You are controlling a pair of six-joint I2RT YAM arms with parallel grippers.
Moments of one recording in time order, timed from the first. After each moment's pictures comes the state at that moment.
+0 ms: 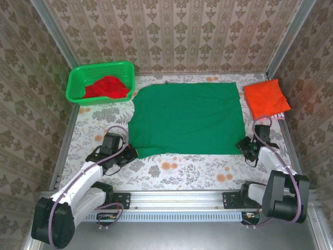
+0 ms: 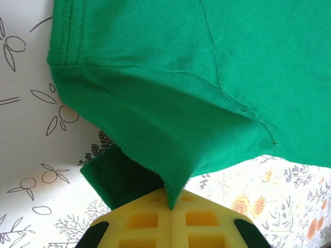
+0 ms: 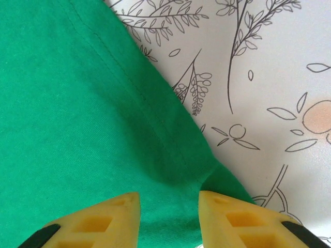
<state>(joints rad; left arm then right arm) -0.35 0.88 0.37 -0.44 0.36 -0.76 -0.27 1.16 0.46 -0.43 -0.17 0.68</state>
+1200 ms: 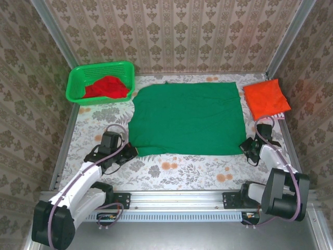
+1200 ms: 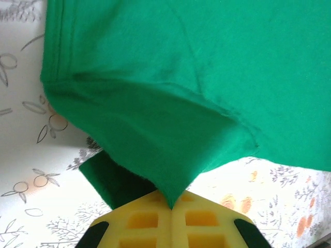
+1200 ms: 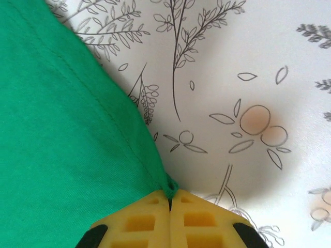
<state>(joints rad) -0.34 0.85 0.41 -0.46 0.37 -0.75 -0.30 1.15 0.49 -0.53 -0.10 0.68</state>
